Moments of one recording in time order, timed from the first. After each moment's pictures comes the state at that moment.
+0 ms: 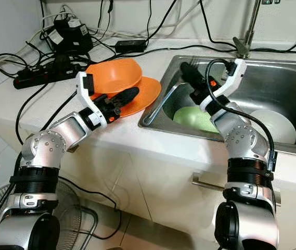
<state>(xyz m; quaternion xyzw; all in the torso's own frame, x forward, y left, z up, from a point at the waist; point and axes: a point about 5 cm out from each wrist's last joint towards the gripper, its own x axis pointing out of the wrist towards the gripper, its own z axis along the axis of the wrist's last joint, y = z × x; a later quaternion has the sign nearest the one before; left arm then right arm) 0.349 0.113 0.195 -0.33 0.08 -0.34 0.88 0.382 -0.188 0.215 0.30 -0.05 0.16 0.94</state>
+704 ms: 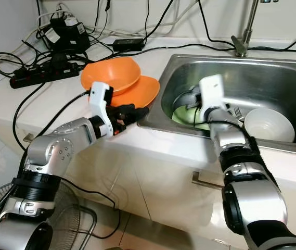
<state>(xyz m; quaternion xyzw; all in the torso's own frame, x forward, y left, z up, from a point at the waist) 0.337 0.093 0.175 -0.09 0.15 -0.36 0.92 0.394 -0.178 0.148 -0.19 0.10 0.11 0.97</state>
